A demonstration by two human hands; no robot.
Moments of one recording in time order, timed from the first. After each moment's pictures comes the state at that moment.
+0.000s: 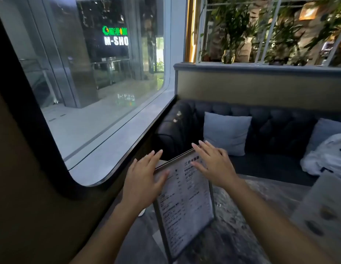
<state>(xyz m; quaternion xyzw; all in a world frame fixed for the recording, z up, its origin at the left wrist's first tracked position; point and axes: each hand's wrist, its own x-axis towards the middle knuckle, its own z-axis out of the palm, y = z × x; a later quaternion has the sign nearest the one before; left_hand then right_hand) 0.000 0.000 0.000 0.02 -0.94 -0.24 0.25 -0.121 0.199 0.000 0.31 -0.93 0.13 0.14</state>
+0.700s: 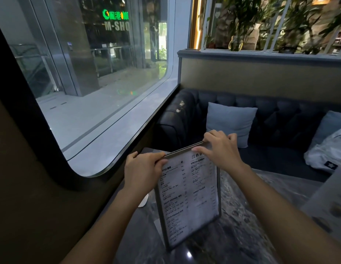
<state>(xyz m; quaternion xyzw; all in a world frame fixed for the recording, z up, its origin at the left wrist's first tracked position) -0.016 -0.002 0.005 0.08 -0.93 -0.23 0.27 -0.140 0.188 0.015 0.29 -0.92 0.16 0.23</state>
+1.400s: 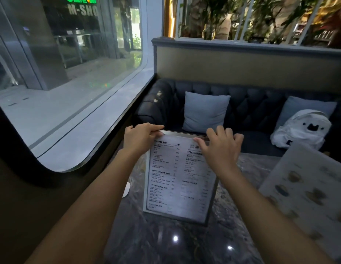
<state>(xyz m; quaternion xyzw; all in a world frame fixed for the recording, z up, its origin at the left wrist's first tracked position) -0.089 0.008 0.011 0.01 -0.94 -0.27 0.18 -0.086 0.223 0.002 0.07 -0.94 0.09 0.33</state>
